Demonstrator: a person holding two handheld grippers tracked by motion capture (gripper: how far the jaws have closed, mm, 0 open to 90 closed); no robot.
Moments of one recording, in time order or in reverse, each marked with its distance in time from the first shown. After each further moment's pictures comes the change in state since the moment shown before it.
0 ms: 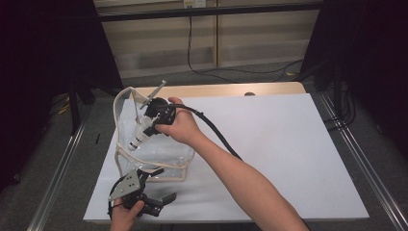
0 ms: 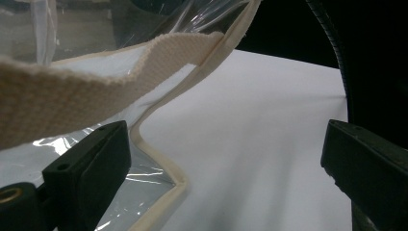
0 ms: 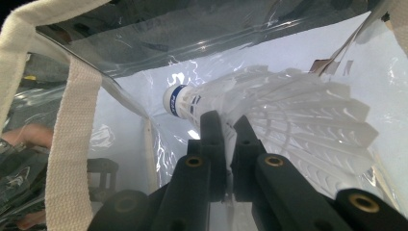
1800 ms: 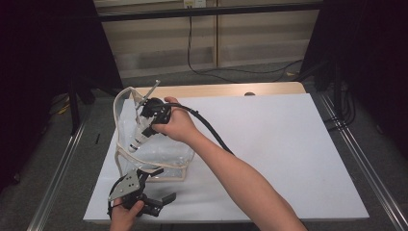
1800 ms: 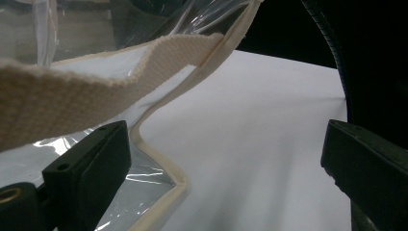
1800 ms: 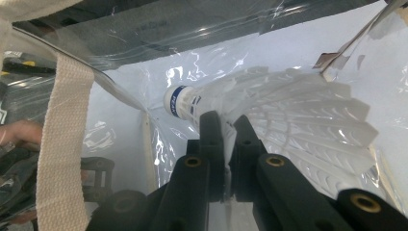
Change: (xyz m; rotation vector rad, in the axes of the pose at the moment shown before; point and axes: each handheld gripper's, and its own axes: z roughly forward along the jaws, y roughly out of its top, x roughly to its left) left arm 0.000 0.000 -0.001 0.000 -0.003 0.003; right arm -0.001 0.008 0.008 0.057 0.014 -0.003
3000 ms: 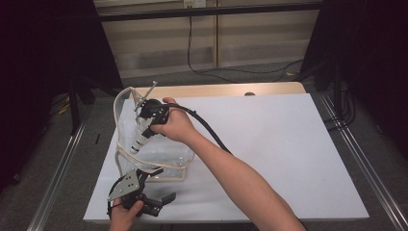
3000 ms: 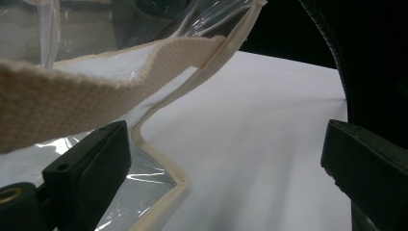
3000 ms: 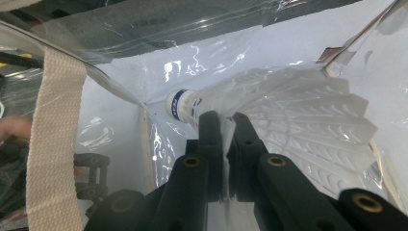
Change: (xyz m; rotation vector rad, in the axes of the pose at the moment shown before) left arm 0.001 0.000 -0.001 0.001 0.002 0.002; right arm 0.000 0.002 0.006 0.035 -0.004 -0.009
